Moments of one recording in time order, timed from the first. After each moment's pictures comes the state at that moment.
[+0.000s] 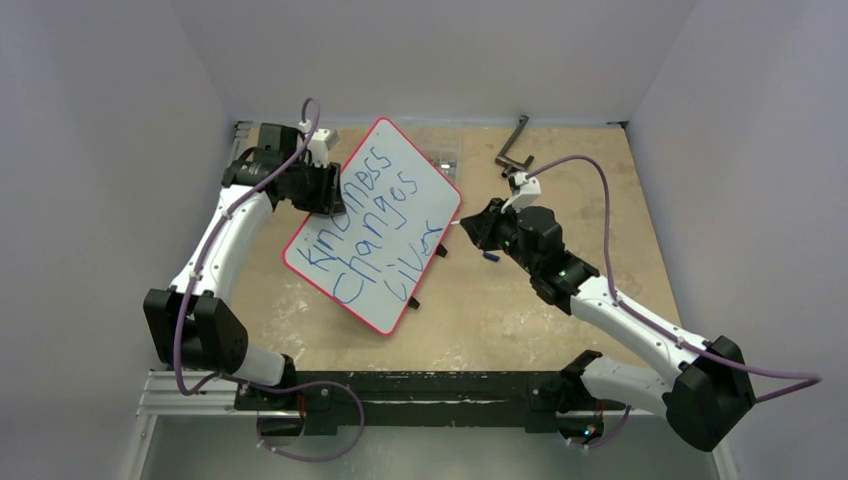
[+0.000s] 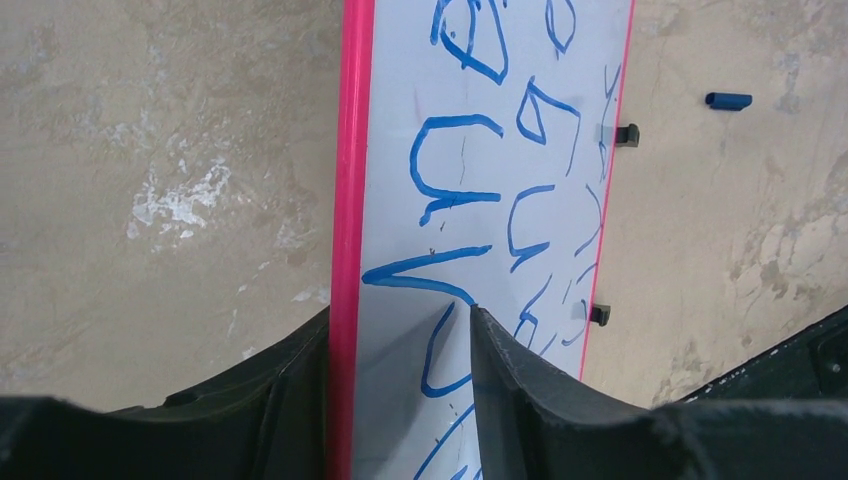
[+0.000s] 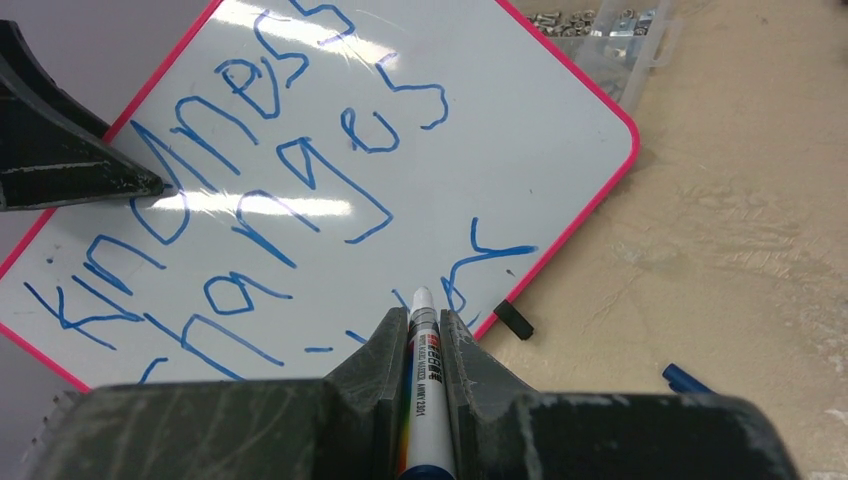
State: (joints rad) left arm -0.14 1.46 1.39 -0.84 0.34 0.02; right arm 0.63 1.08 0.71 0.12 0.08 0.55
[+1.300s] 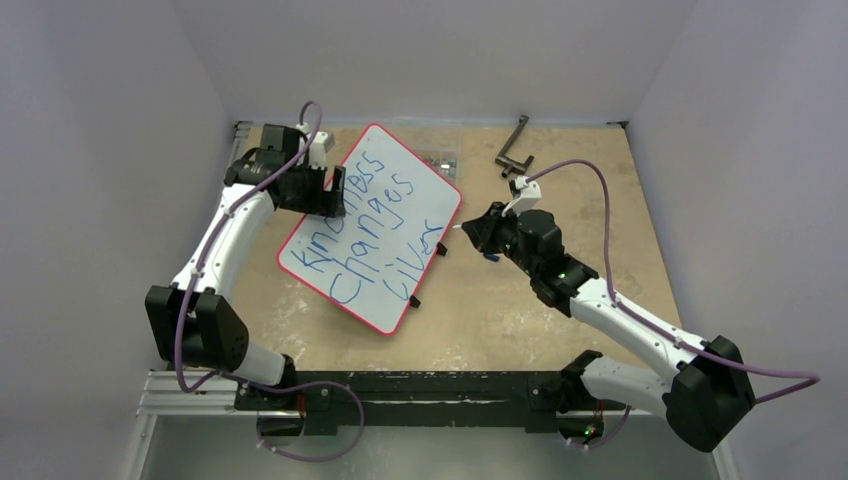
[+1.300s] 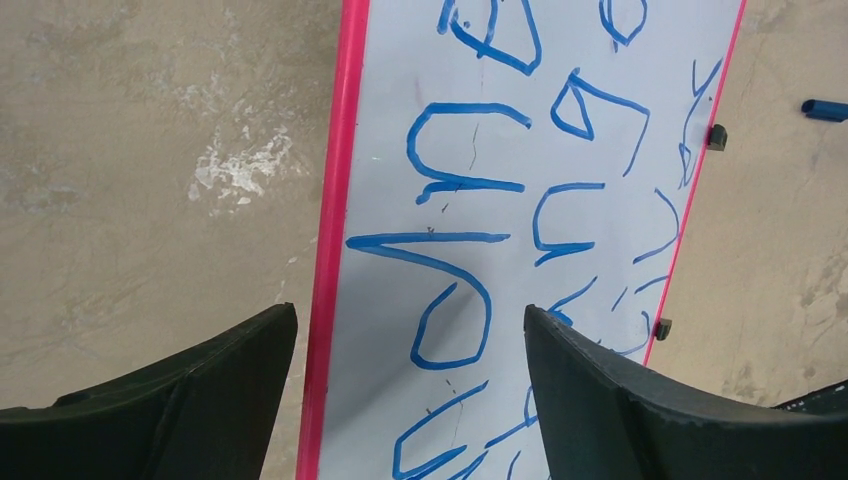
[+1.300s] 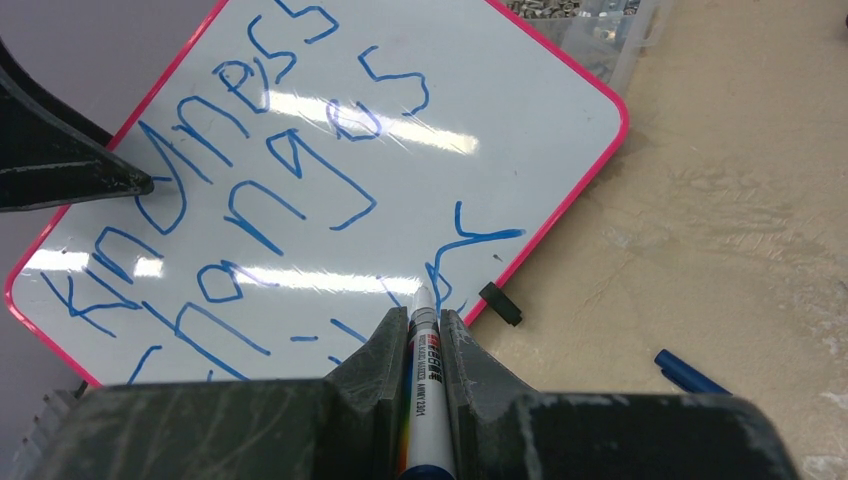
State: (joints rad) left arm -0.14 1.48 1.39 -0.88 0.21 0.02; right arm 0.62 1.08 0.68 0.13 0.09 0.56
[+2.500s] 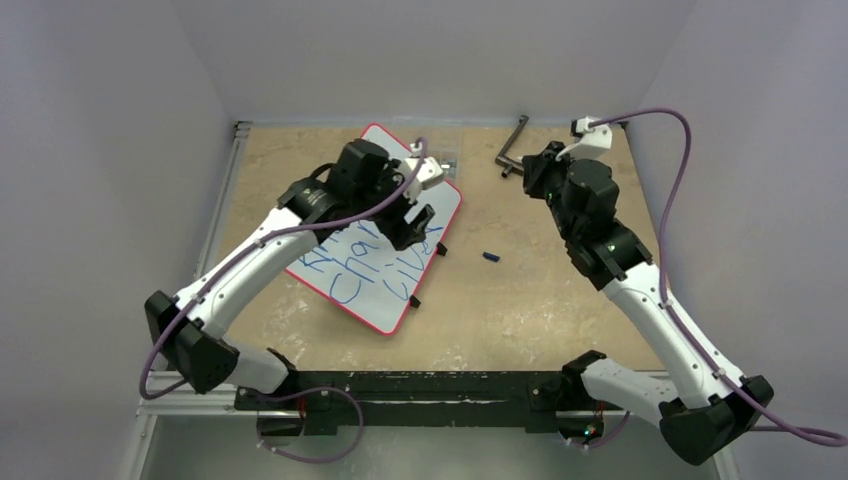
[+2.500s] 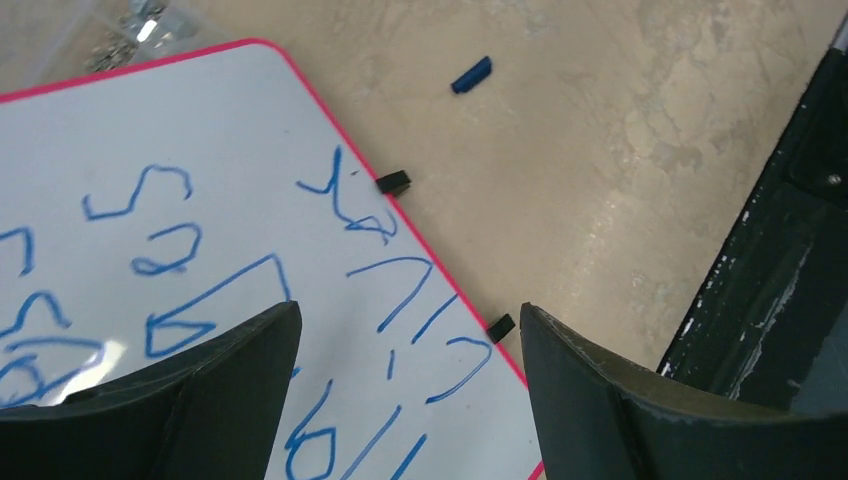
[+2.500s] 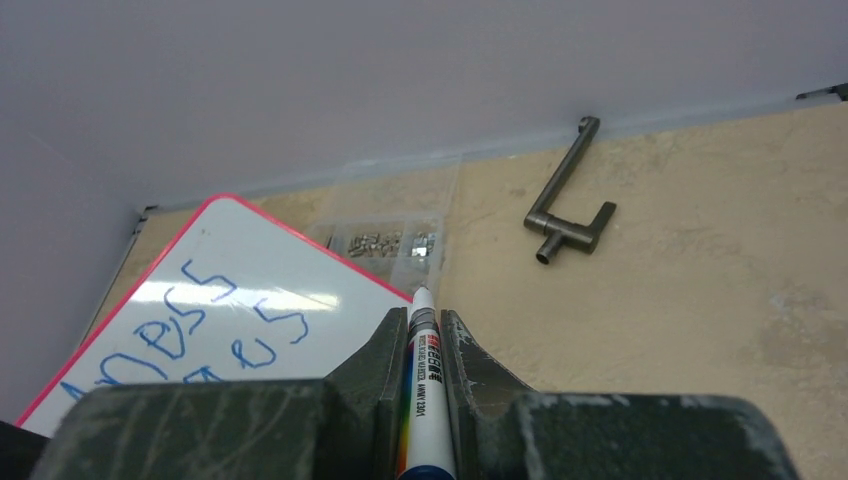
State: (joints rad) left arm -0.64 1.38 1.44 -0.75 0.26 0.24; right arm 0.49 1.03 1.09 -0.19 0.36 0.36
